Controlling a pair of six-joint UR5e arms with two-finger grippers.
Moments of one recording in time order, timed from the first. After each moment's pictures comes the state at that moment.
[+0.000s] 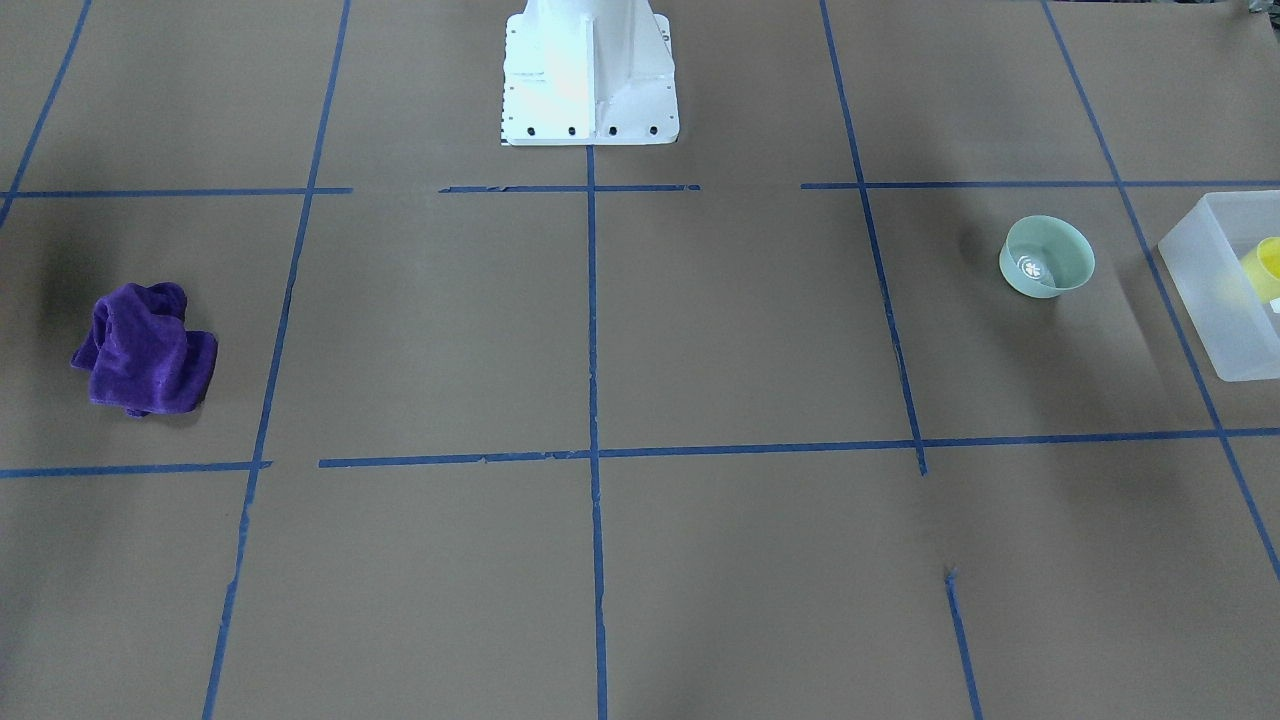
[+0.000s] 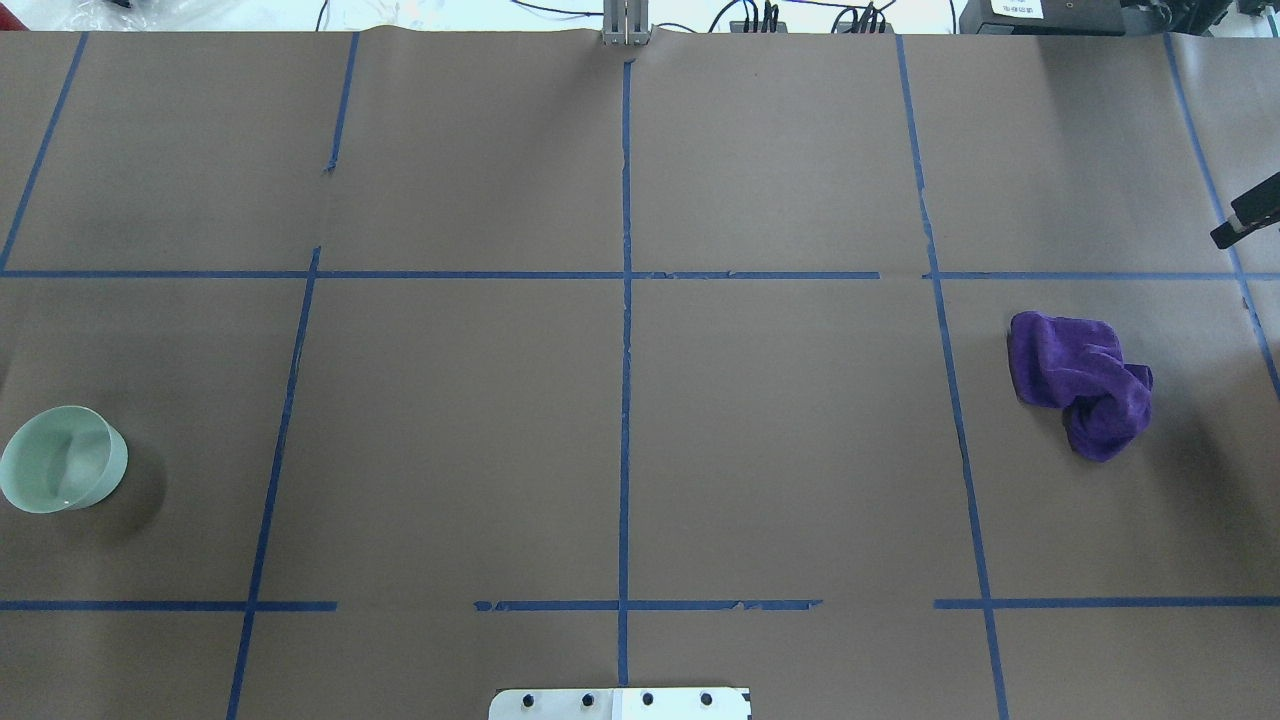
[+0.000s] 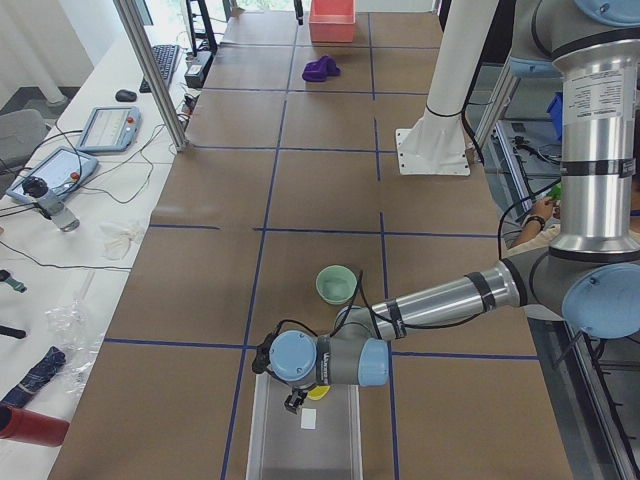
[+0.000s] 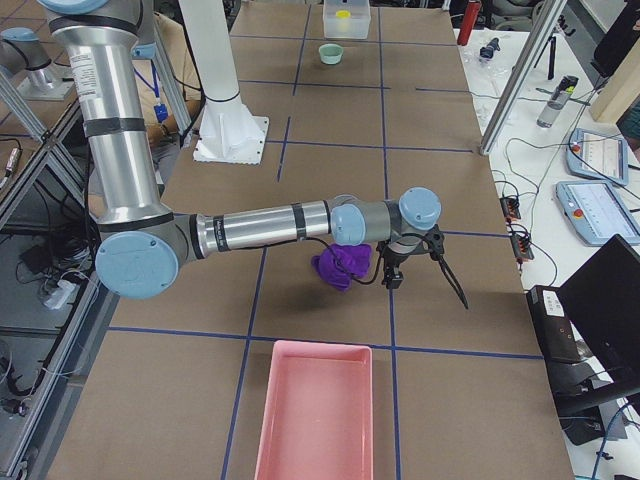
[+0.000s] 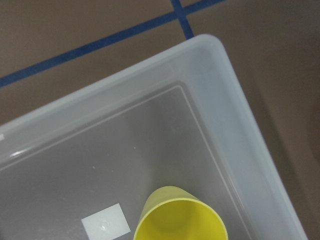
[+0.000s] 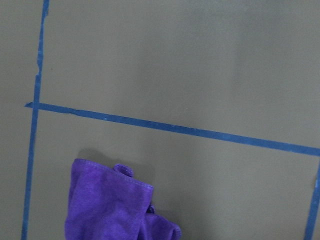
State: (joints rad) left arm -1.65 -1.43 -1.49 -1.89 -2.47 0.35; right arm 1.35 -1.43 1.62 -1.61 2.49 0.15
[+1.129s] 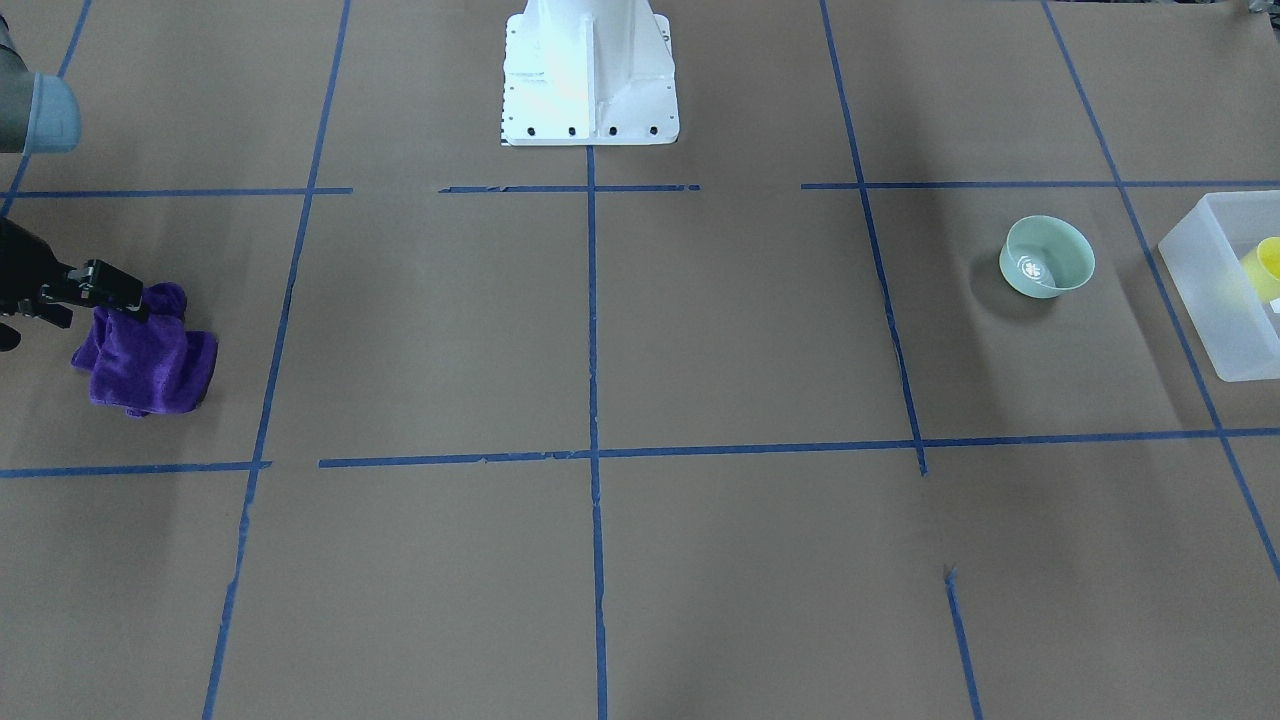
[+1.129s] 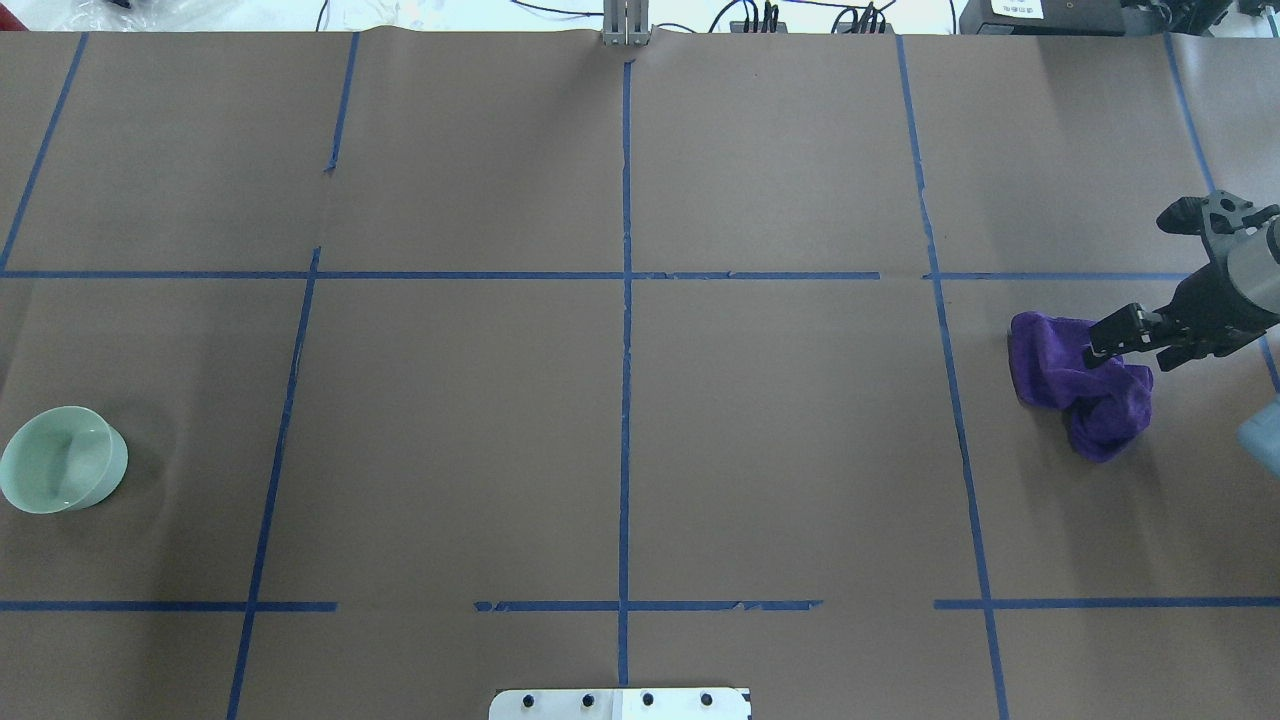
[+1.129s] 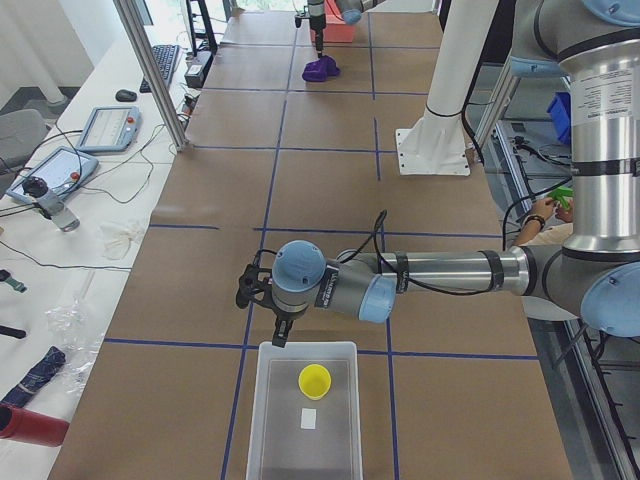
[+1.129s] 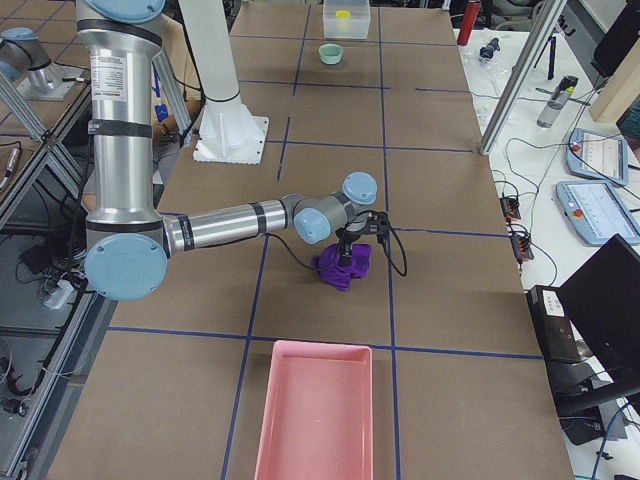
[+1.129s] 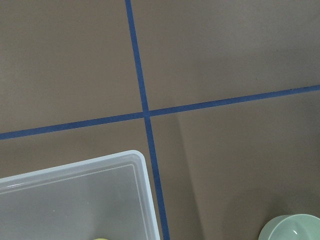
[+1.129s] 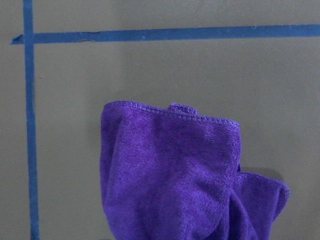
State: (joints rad) left arm -1.57 -1.43 -1.67 -1.91 -2.48 -0.06; right arm 1.03 -1.60 1.72 -1.20 2.33 0.73
